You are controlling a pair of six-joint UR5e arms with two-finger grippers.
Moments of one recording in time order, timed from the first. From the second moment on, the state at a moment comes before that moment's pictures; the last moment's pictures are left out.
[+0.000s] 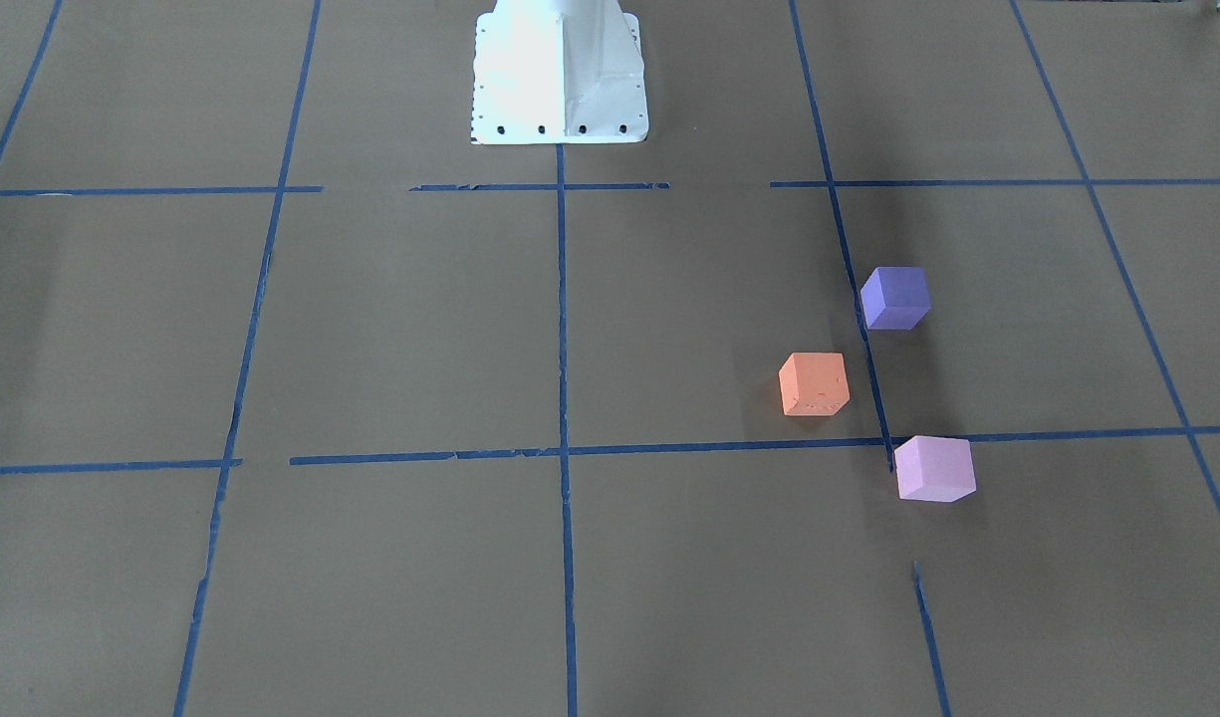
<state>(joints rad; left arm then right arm) -1.62 -1.48 -1.69 -1.67 -2.34 0.04 1.52 -1.51 1.59 -1.72 2.29 -0.16</state>
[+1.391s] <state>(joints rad) -1.40 -1.57 -1.79 -1.54 -2.42 -0.19 1.52 -1.51 1.59 -1.72 2.29 -0.16</state>
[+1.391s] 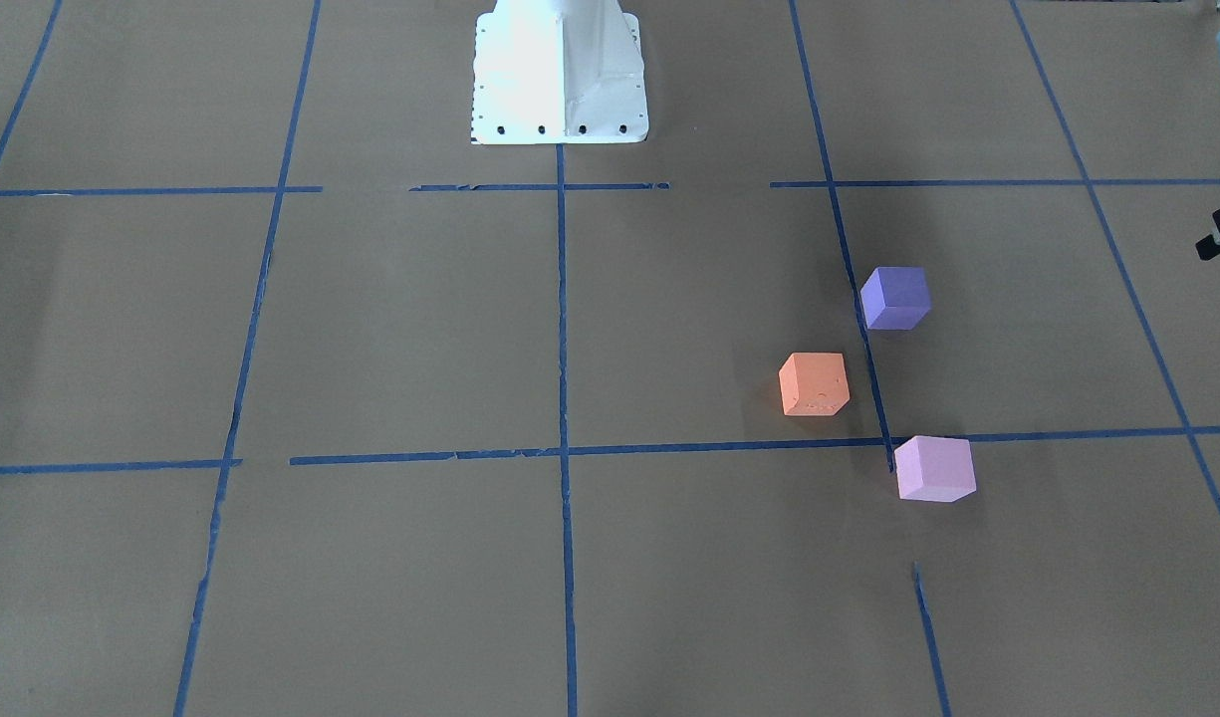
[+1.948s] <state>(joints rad) -1.17 -1.80 -1.79 -1.54 -2.36 -0.44 1.52 -1.51 1.59 -1.72 2.29 -0.16</state>
